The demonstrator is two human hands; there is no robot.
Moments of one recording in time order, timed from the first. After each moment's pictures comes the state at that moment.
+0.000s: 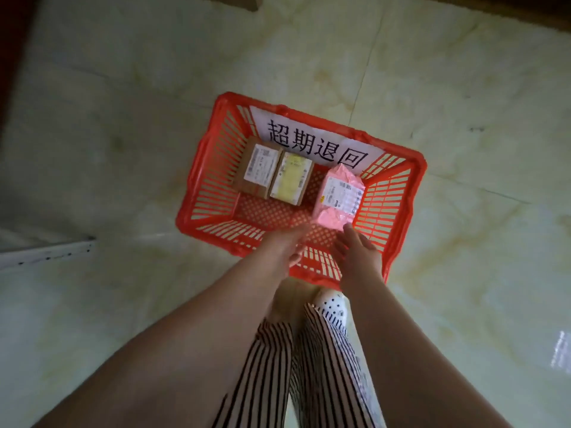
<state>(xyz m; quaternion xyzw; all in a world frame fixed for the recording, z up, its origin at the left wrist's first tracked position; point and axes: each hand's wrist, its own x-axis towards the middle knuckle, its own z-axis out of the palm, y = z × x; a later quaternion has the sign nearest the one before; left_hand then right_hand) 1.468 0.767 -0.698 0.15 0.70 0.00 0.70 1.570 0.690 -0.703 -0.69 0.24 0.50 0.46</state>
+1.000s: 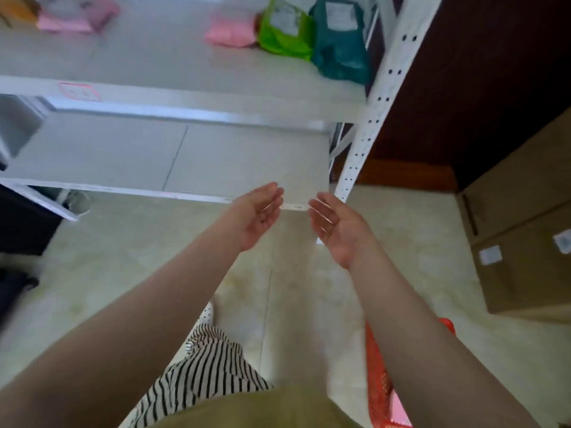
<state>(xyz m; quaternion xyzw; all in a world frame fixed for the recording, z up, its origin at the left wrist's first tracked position) 0.985 0.550 -0.120 -0.11 0.52 0.72 0.45 1.101 0.674 -0.133 -0.41 -0.35 0.83 0.12</state>
